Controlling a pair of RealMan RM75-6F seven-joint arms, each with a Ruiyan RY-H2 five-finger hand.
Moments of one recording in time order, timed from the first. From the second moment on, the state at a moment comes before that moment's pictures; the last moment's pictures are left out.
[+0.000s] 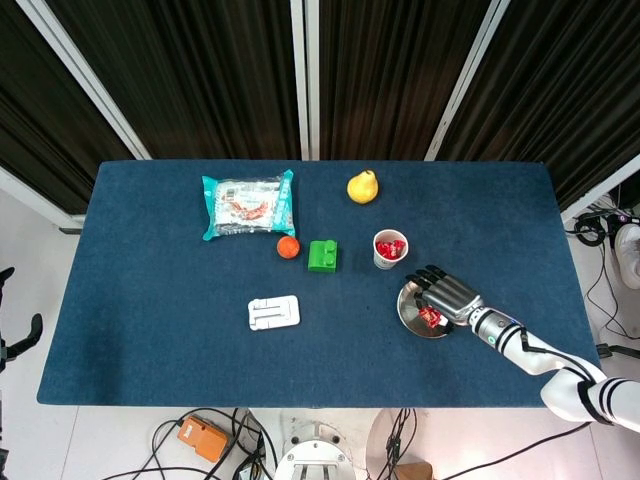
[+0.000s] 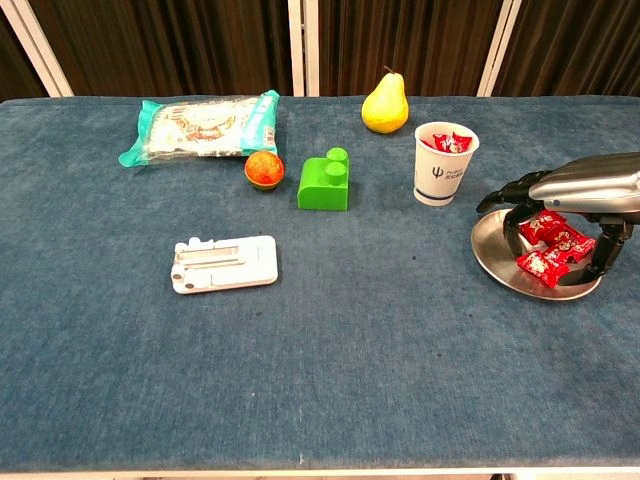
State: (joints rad) left arm -0.02 -1.08 -0.16 -1.75 1.21 1.49 0.00; right arm 0.79 -1.27 -0.10 -1.37 -1.59 0.70 0.13
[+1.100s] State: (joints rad) left arm -0.02 -1.08 -0.16 -1.75 1.21 1.49 0.00; right arm 0.79 -1.26 -0.10 -1.38 -1.59 0.71 0.10
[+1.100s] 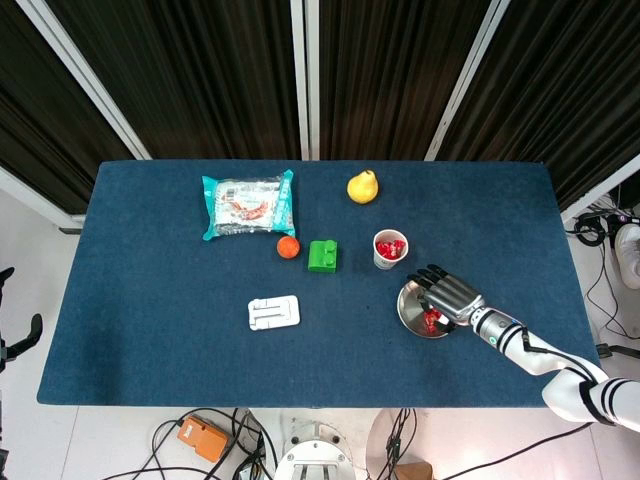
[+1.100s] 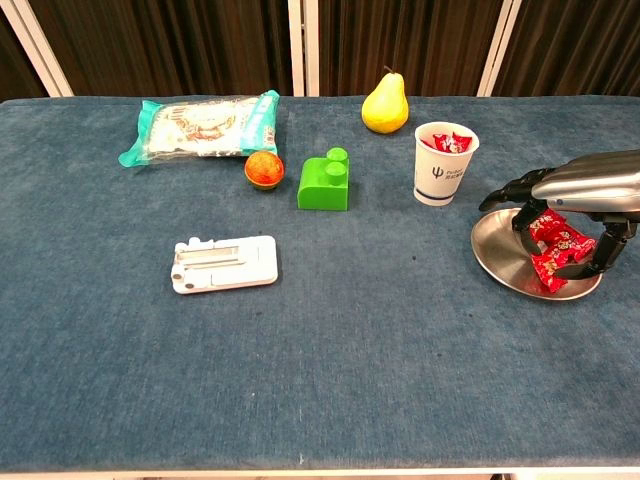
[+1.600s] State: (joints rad) left arm -0.02 -1.08 -0.16 -1.75 1.21 1.49 0.00; right arm 0.76 -1.12 -0.04 -1.52 -1.60 0.88 0.12
